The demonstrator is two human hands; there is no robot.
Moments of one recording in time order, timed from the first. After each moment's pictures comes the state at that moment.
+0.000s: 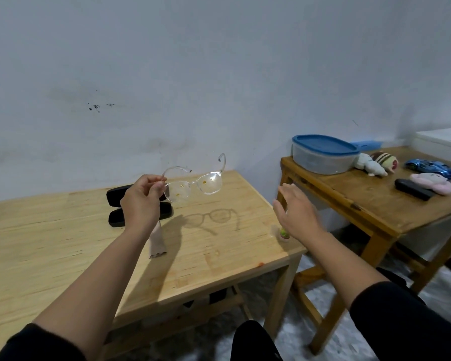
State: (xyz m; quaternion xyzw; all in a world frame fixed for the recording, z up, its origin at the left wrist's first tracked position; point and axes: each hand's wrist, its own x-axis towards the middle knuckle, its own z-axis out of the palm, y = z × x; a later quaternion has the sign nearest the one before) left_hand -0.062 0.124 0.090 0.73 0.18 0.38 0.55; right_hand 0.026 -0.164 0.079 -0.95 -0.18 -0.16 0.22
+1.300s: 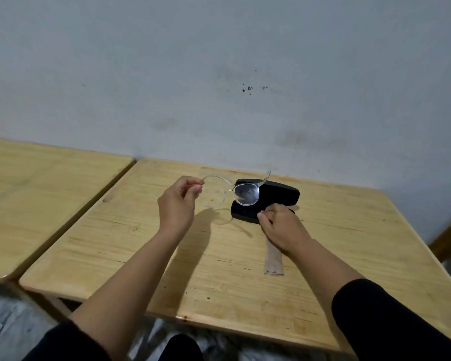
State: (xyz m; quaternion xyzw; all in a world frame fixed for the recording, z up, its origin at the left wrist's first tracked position) left_hand -0.136 0.272 0.062 0.69 0.33 0.44 0.47; right_hand 0.044 0.127 0.010 -0.85 -0.46 0.02 0.24
